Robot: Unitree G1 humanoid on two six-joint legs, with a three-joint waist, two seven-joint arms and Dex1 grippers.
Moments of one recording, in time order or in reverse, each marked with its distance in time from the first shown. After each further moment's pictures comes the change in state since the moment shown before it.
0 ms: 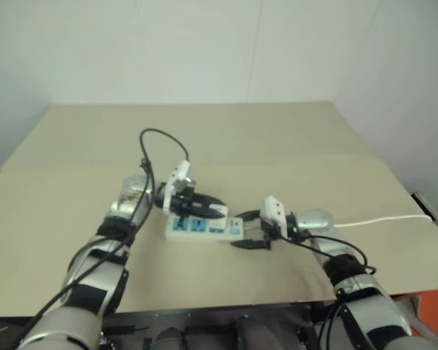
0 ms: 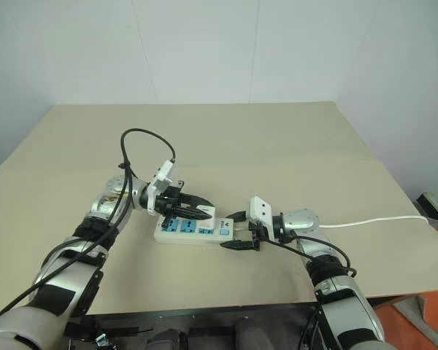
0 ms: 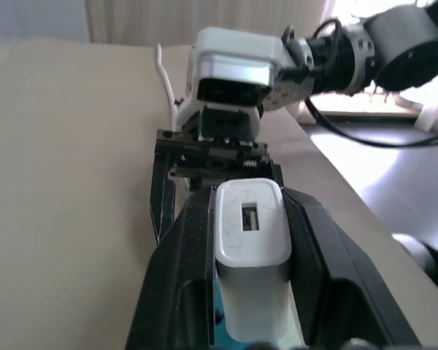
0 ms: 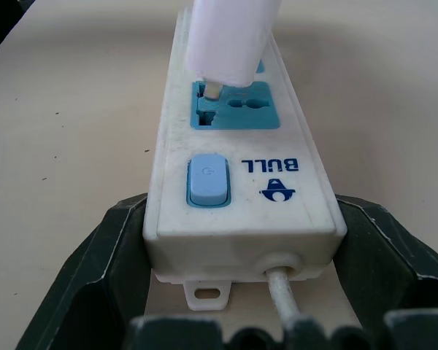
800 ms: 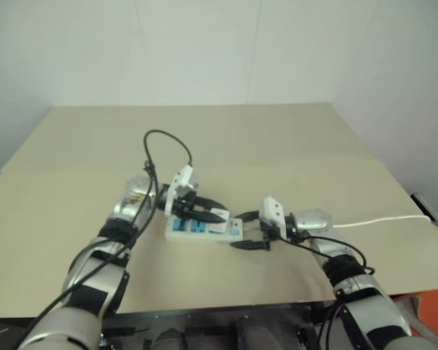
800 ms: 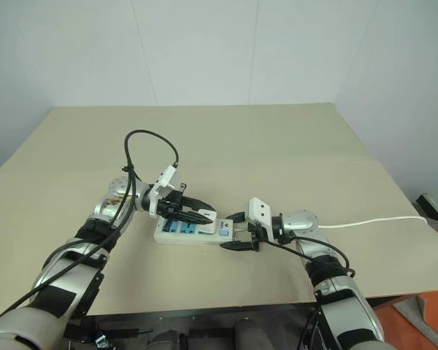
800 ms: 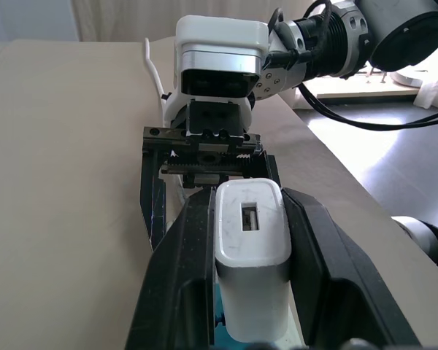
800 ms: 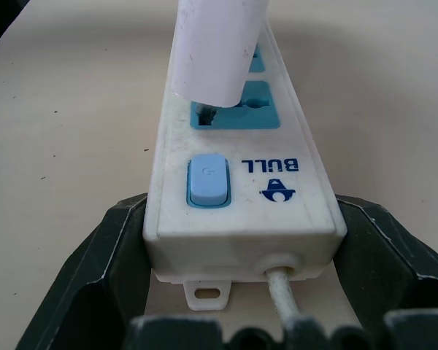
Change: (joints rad) left arm 0.006 -0.002 -0.049 0.050 0.038 -0.125 -0.001; right arm 0.003 0.001 0.007 0.002 -0.008 -0.005 -0.014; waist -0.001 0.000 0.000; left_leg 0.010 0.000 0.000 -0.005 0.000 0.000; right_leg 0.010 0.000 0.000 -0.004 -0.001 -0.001
